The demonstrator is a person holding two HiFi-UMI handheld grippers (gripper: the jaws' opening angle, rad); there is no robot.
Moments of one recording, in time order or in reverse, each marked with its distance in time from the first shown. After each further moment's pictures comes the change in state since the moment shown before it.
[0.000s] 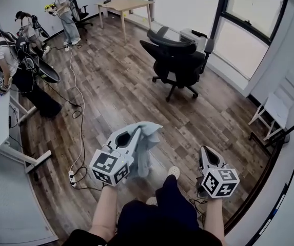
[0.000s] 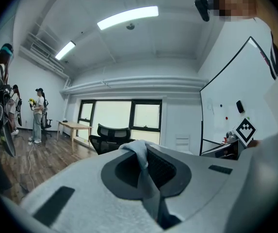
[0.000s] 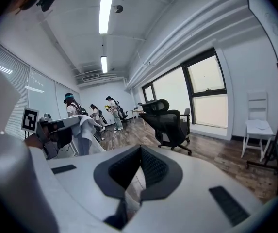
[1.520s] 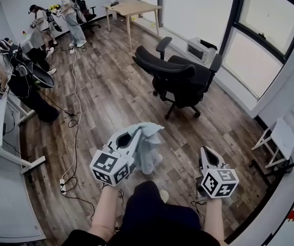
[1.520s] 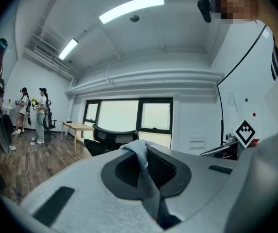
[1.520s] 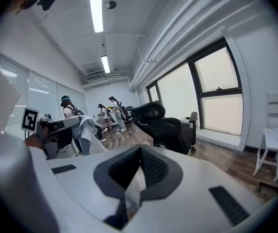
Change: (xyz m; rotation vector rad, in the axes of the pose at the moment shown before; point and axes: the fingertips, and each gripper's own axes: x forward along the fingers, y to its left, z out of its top) left arm 0.236 0.053 0.017 -0.016 -0.014 0.093; right arm 0.186 -0.157 0.104 -0.033 0.001 0.100
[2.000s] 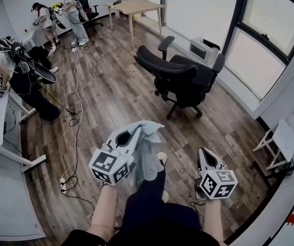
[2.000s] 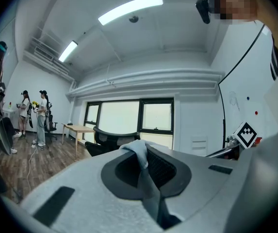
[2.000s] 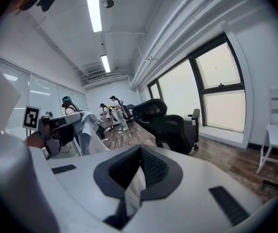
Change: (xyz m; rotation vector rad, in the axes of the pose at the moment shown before) left arm 0.008 0.009 0.007 0.016 -0.010 0.016; right arm 0.014 0.002 -0.006 0.017 0.022 0.027
